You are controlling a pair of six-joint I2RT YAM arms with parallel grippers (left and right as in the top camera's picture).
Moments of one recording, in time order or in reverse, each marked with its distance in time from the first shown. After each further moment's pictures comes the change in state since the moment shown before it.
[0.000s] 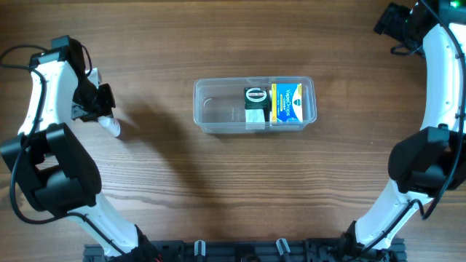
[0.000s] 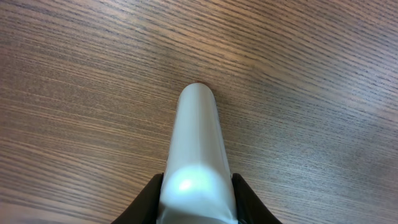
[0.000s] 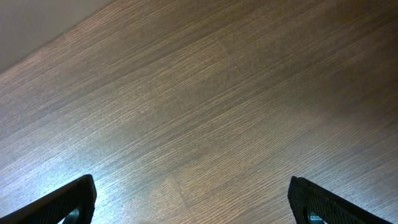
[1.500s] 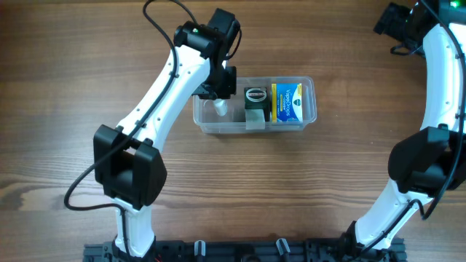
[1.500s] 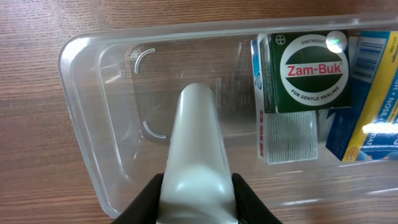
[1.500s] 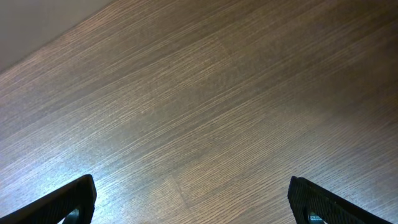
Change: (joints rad) left arm -0.752 0.074 0.365 -0.147 0.075 -0.386; right arm 0.000 0.000 0.000 0.000 0.000 0.000
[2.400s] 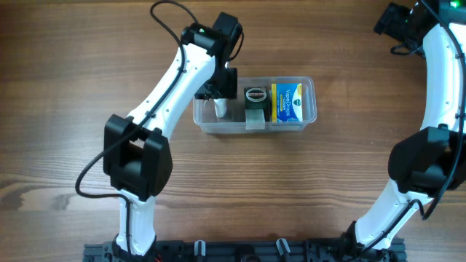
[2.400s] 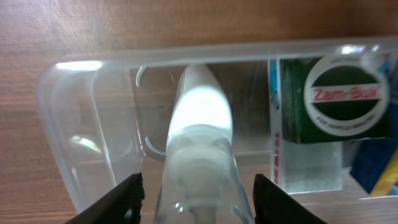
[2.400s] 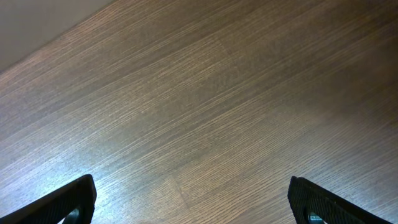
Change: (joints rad) left arm 0.005 0.074 0.015 0.026 -0.026 -0.004; right arm 0.000 0.000 0.000 0.000 0.000 0.000
